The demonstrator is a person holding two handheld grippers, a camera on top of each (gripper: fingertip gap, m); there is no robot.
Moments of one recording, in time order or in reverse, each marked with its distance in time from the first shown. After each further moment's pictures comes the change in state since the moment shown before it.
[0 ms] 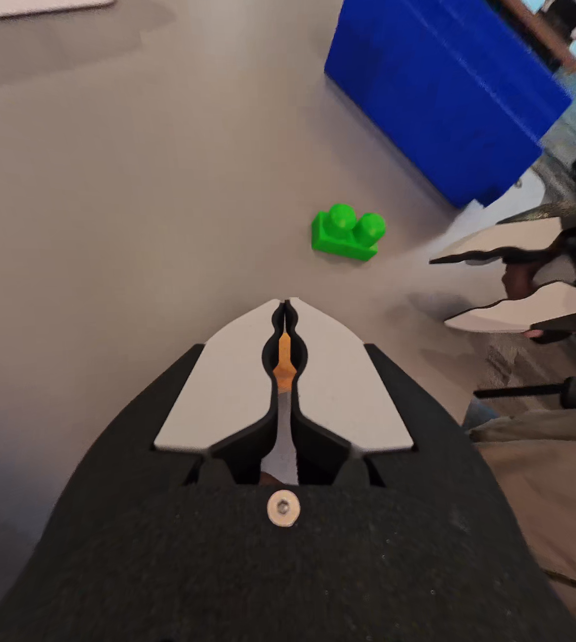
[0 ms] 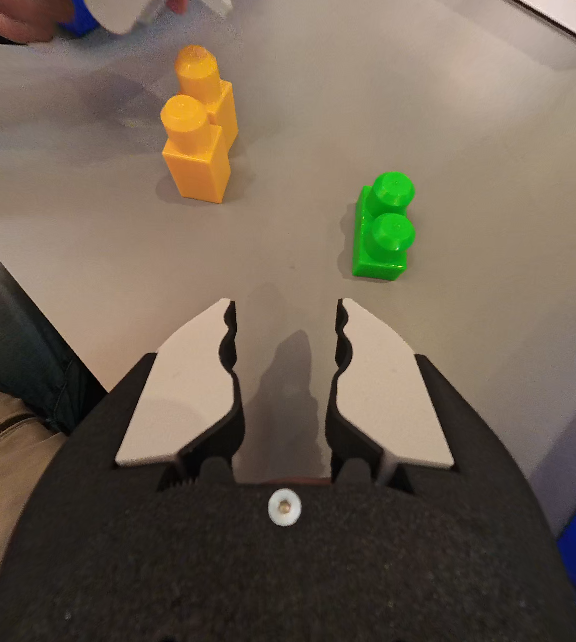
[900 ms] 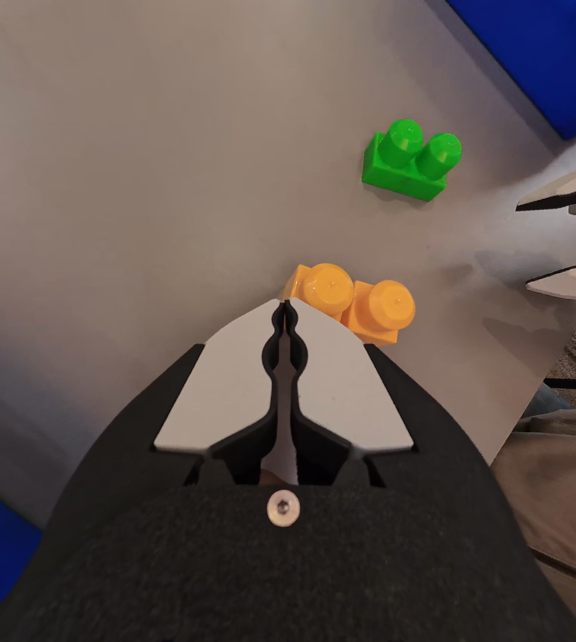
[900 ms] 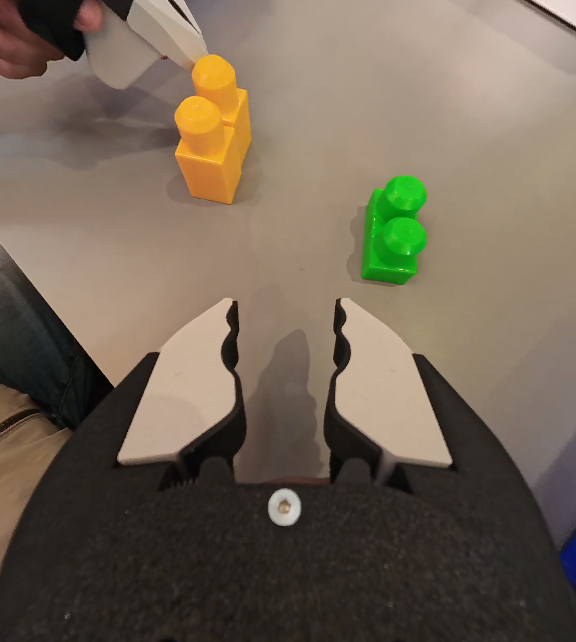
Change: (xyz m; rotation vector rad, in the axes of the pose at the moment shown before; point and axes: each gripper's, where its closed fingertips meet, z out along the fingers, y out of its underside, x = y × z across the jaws) left arm -0.016 0.043 0.000 -0.123 -0.180 0.026; right arm -0.006 -0.001 0.000 -0.004 -0.017 -0.011
